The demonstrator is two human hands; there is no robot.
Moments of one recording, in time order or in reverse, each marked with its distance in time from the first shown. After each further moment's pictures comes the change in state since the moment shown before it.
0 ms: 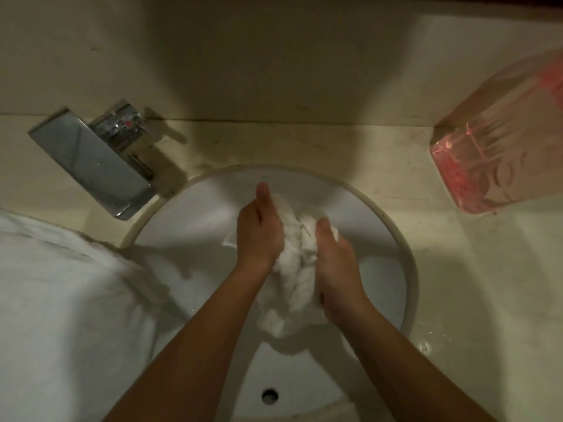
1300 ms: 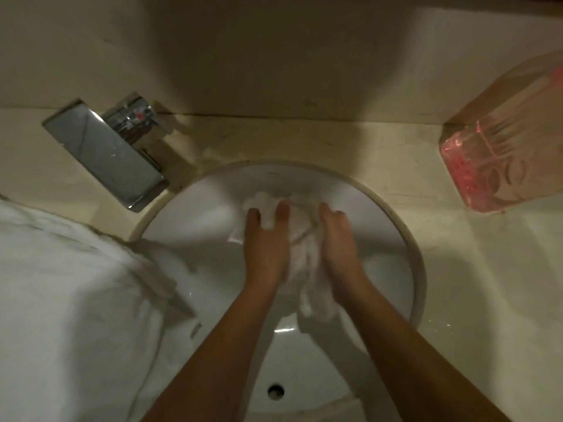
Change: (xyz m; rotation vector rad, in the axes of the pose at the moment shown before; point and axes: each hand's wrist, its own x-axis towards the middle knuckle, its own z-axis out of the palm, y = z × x) left_hand -0.017 -0.023 0.002 -0.173 0.021 -0.253; right_hand 0.024 -0.001 0.006 -0.074 0.030 -0.107
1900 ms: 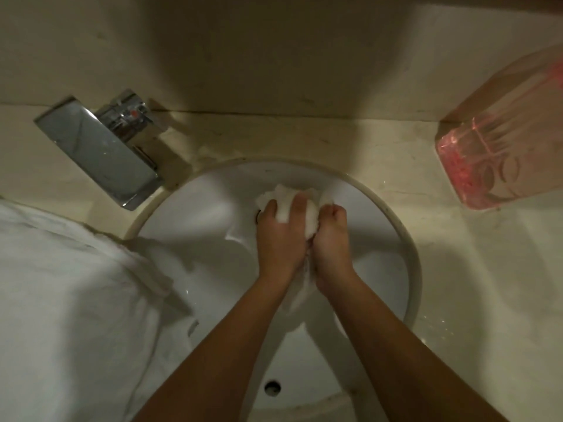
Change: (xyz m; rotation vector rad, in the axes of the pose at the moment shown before) left_hand -0.012 0.013 0.019 0.072 -0.051 0.184; right_hand 0.002 -0.004 0.019 0.159 0.100 0.115
